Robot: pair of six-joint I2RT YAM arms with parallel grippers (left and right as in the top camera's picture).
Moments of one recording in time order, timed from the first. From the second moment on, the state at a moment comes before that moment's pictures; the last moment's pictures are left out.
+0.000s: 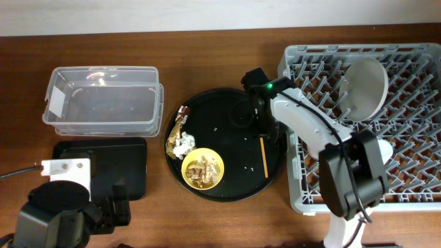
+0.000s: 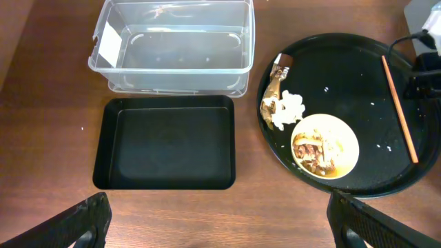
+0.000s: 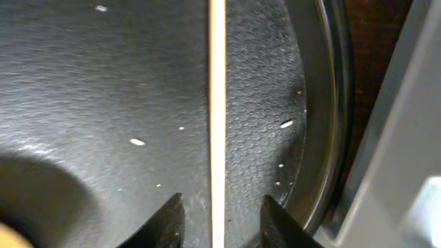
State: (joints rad) left arm -0.44 0.86 1.61 -1.62 -0.35 -0.32; right arm 0.41 2.00 1.50 -1.05 0.04 0.38
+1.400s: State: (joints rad) left arm -0.44 0.86 1.61 -1.62 -0.35 -0.32; right arm 0.15 0.69 1.44 -1.22 -0.12 -0.01
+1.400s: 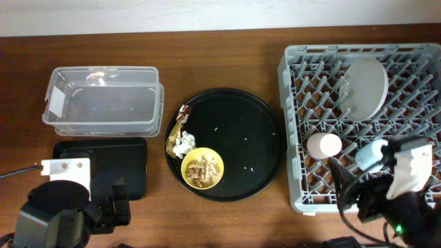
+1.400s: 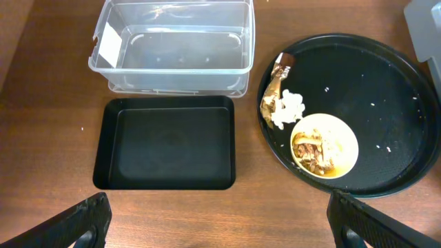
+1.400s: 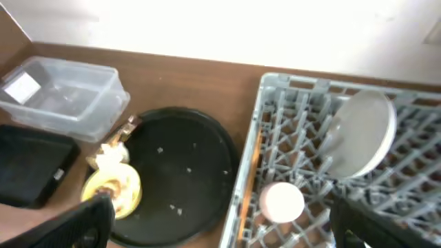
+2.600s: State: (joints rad) left arm -0.44 1.03 1.40 -1.31 0.04 -0.41; right arm 0.03 0.01 0.01 -0.06 -0.16 -0.11
